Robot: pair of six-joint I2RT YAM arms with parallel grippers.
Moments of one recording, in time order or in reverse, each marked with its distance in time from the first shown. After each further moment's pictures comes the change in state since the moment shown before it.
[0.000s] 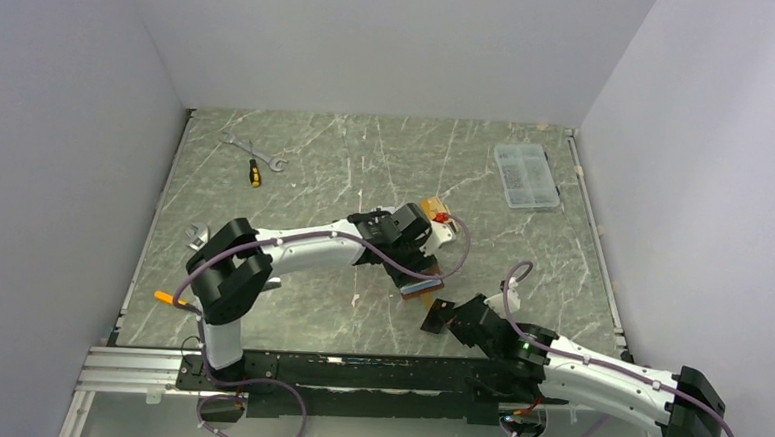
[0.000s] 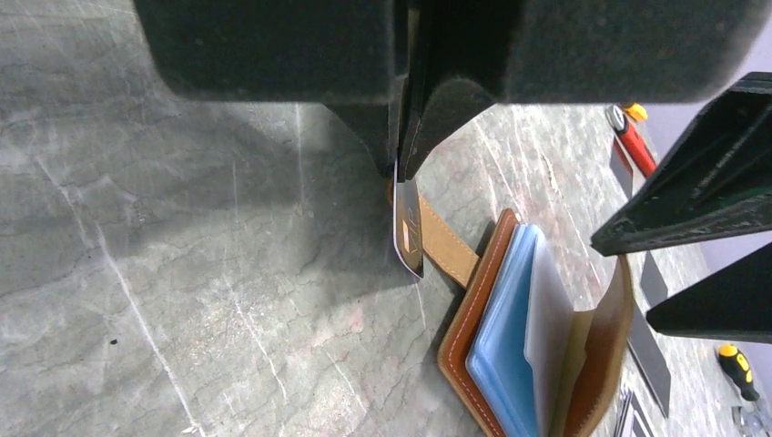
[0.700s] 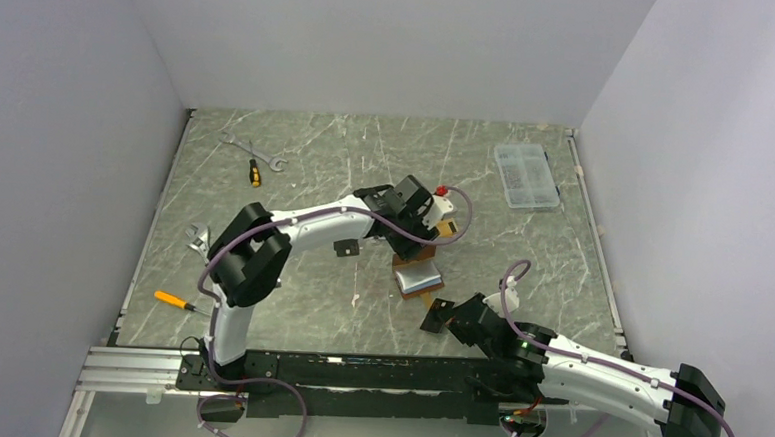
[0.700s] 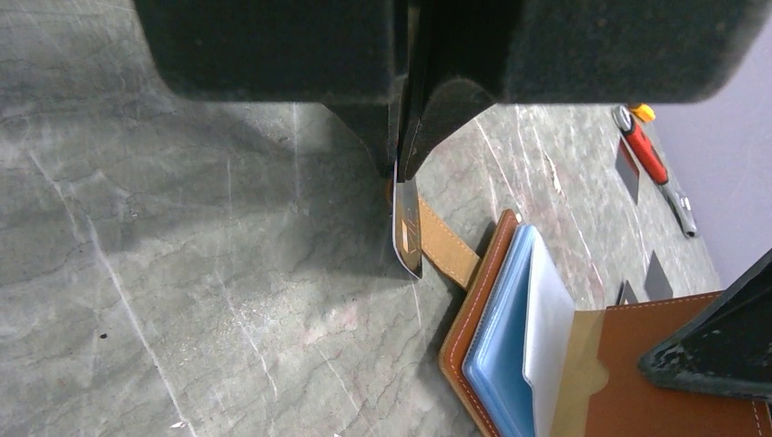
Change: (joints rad) left arm 0.111 0.117 0.186 -0.060 0.088 -0.004; right arm 0.000 0.029 0.008 0.018 0.003 -0.018
